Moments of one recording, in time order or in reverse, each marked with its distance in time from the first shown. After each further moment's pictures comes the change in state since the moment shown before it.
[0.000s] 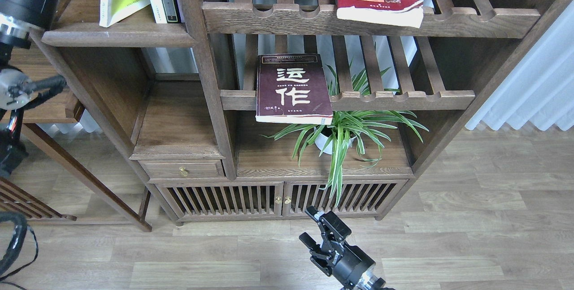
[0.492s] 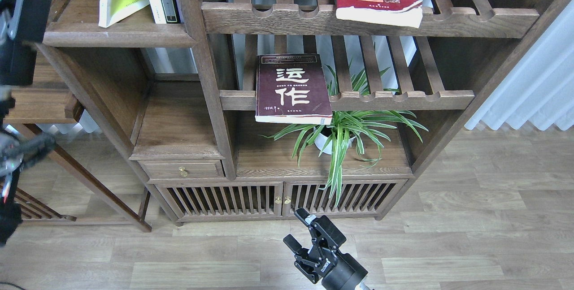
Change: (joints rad) left arm 0.316 -0.032 -0.032 -0.307 -0.248 -0.011 0.000; right arm -0.054 0.000 0.007 0.045 -0.002 0.000 0.001
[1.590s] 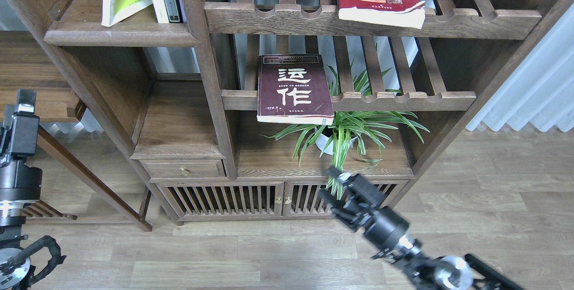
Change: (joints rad) left arm 0.339 -0.041 0.027 0.096 -0.199 0.000 0.000; right arm 0.210 -0.400 0.048 0.200 0.083 0.000 0.027
